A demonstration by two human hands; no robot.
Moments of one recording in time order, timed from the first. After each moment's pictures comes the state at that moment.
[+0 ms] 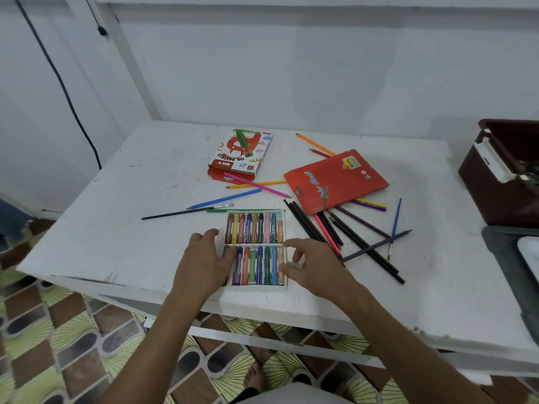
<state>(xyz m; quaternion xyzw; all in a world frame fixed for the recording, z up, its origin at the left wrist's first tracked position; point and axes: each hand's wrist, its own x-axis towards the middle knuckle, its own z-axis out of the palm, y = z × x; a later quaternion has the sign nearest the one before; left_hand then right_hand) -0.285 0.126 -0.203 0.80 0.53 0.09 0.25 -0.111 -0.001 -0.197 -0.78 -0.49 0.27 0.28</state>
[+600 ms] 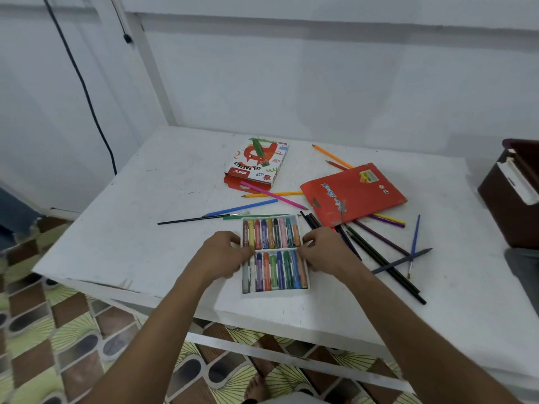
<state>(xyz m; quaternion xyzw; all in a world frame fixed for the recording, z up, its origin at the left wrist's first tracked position) -0.271 0.165 -0.186 0.72 0.53 0.00 0.44 -0.092 0.054 -0.195 -0.82 -0.38 0.33 0.26</state>
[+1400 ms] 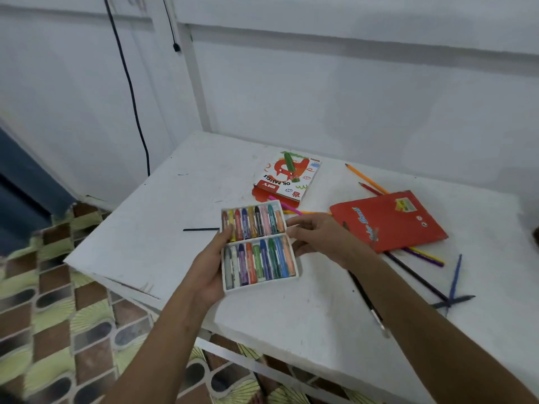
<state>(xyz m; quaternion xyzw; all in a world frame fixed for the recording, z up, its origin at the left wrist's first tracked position) -0.305 0.188 -0.200 0.25 0.40 0.24 0.85 -0.089 0.127 -0.162 -0.61 -0.41 0.54 0.39</state>
